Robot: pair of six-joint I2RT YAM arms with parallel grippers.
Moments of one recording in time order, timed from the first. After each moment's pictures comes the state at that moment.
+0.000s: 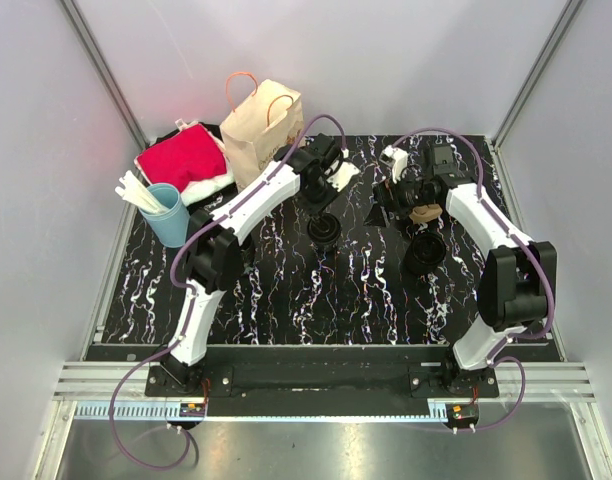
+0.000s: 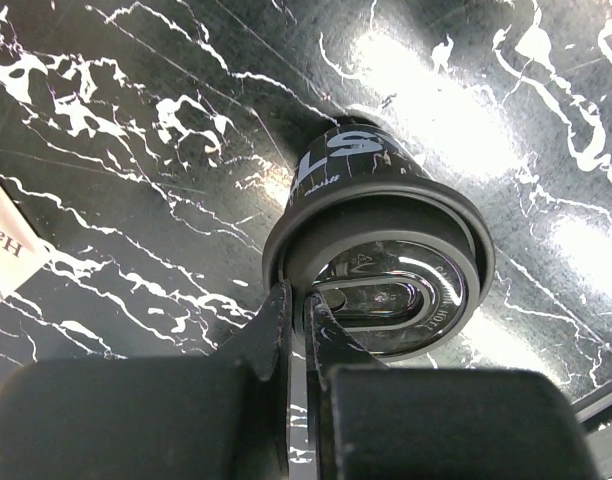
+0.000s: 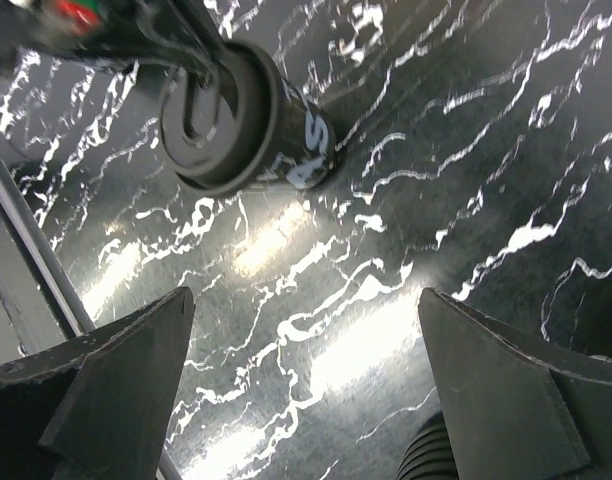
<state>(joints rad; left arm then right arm) -0.64 2.22 2.17 -1.13 0.11 0.22 0.16 1.68 1.36 -0.61 -0.76 -0.29</state>
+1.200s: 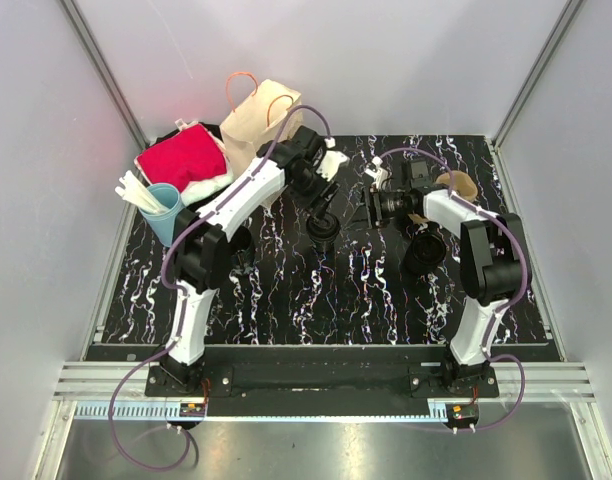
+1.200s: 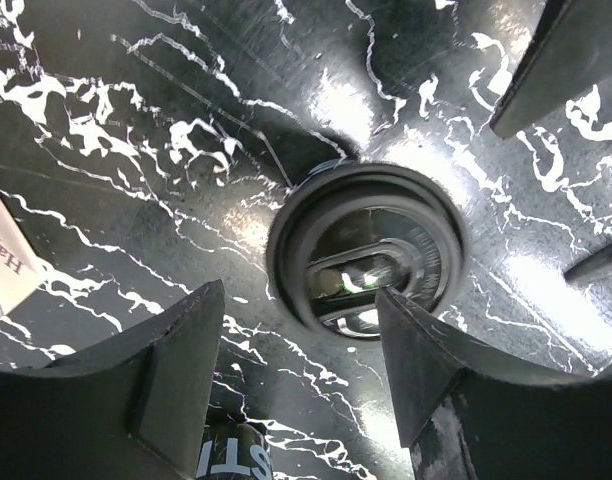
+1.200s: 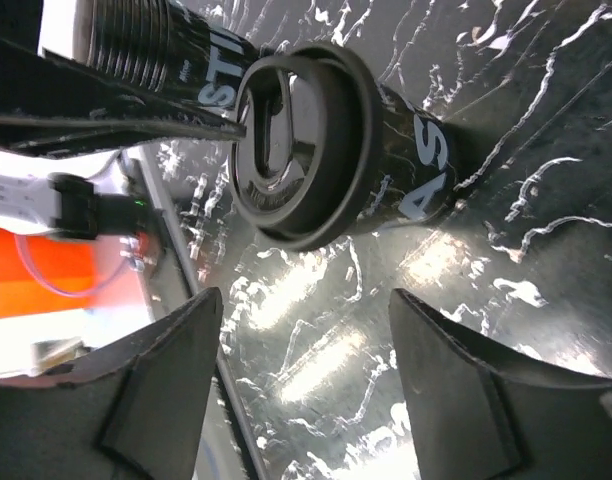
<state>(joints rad) -0.58 2.16 2.09 -1.03 0.23 0.20 0.21 1.88 1.27 -0.34 -1.02 0.07</state>
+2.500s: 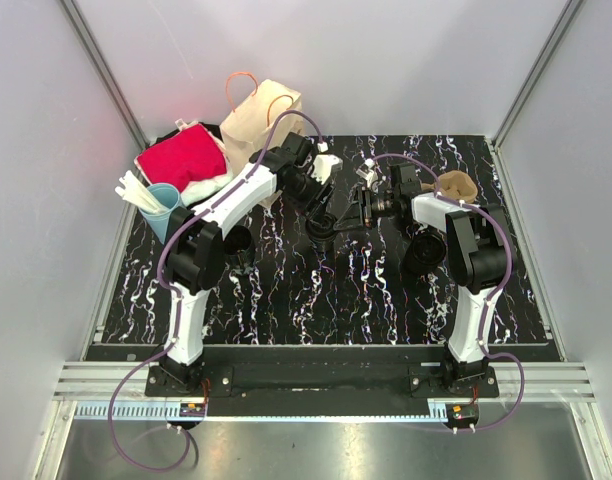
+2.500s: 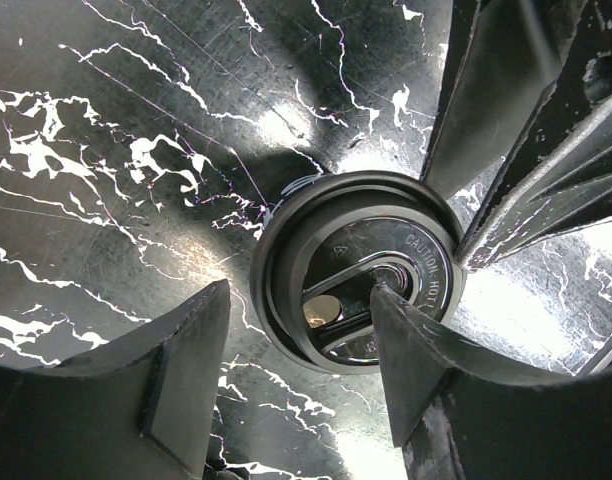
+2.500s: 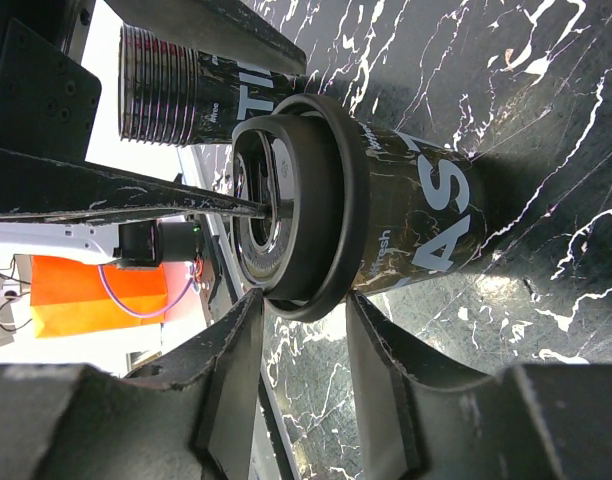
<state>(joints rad) -0.53 2.12 1.90 -0.86 0.39 0.19 0.24 2.01 1.28 -0.10 -1.10 0.35</state>
